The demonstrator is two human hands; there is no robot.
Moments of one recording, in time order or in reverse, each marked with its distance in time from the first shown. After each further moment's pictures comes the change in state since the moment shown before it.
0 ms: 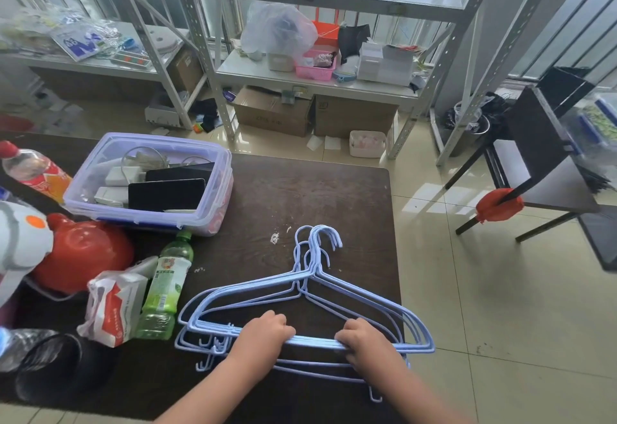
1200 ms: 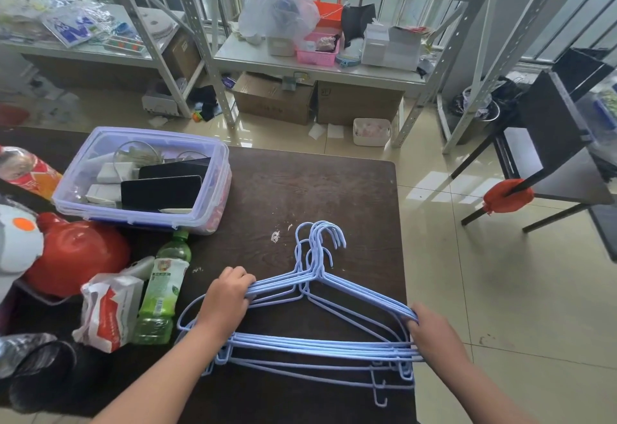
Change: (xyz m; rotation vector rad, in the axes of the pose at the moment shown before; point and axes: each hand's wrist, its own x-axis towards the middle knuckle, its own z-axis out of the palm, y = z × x) left_hand 0.024 -0.079 -0.014 -0.296 0.317 -0.281; right_hand -0.017 0.069 -0.042 0.153 0.125 0.685
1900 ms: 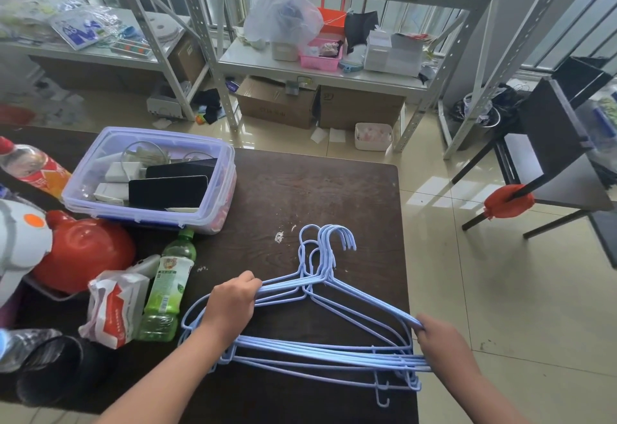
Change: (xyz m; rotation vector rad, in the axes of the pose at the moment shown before) left_hand -0.014 0.015 -0.018 0.093 0.045 0.082; right_hand -0.022 0.005 -0.008 -0.078 0.020 -0.049
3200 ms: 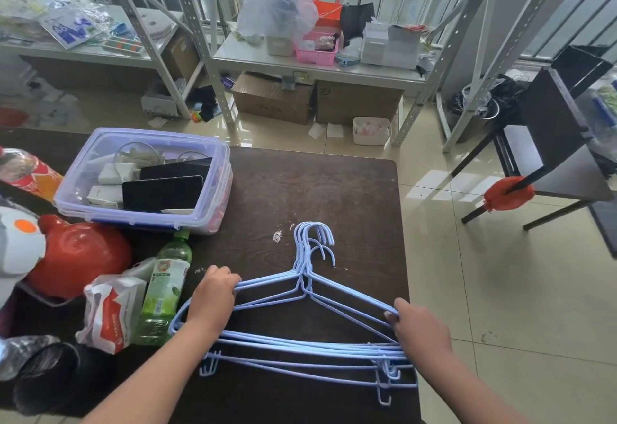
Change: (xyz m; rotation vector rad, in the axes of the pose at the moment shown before) left_hand 0.011 -0.035 0.017 -0.089 -0.041 -0.237; right_hand 0.014 -0.033 0.015 -0.152 0.066 -0.079
